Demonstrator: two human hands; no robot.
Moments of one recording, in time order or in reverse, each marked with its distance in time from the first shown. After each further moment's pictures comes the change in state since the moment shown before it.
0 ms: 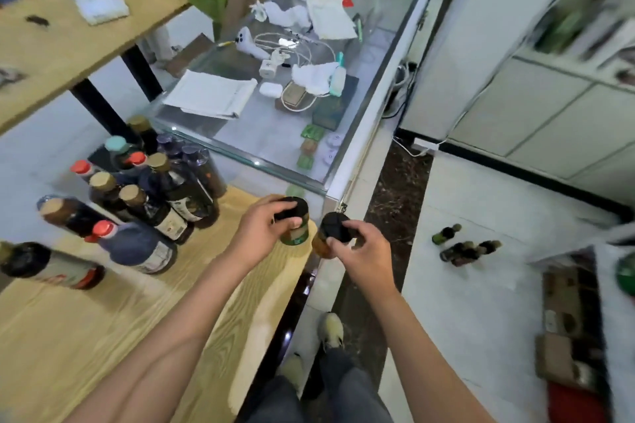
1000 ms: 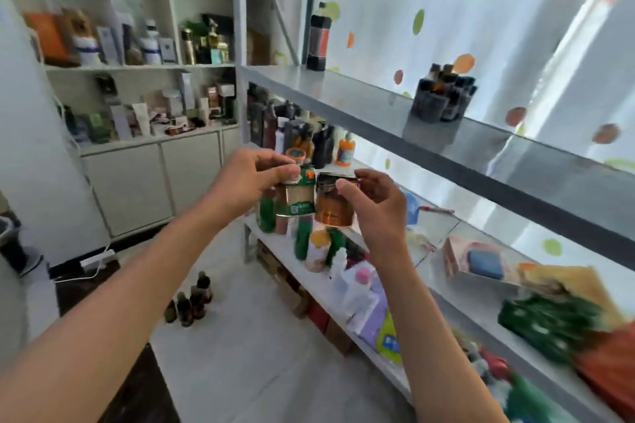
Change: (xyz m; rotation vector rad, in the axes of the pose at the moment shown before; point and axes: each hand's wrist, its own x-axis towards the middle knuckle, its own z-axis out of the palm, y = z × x) left_hand -0.341 0.536 0.376 -0.303 -0.898 0.726; right_hand -0.430 0.108 -0.562 0.392 1.295 0.036
